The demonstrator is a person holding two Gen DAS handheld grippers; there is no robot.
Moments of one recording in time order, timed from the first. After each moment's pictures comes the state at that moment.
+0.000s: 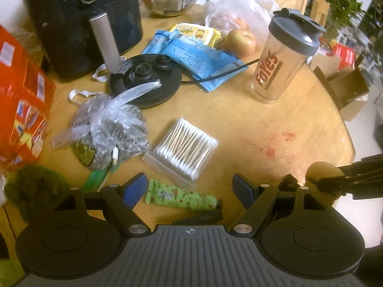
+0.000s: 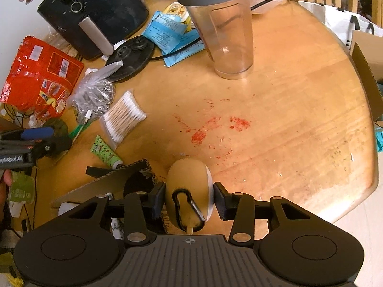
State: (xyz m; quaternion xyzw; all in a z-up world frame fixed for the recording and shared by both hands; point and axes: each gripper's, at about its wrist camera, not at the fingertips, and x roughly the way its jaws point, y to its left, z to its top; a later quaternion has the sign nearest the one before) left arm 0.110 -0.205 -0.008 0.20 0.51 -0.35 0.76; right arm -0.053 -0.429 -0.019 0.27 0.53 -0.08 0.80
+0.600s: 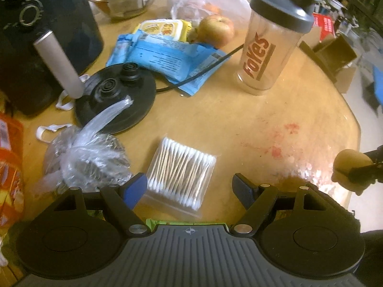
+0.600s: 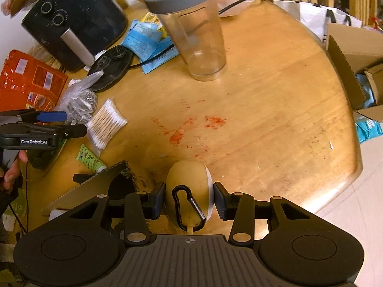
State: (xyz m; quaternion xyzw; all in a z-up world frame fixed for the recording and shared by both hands) left arm 0.138 -0.246 -0.047 0.27 0.49 -0.42 0.72; right arm -0.073 -0.440 -0.018 0.28 0.52 -0.13 0.80
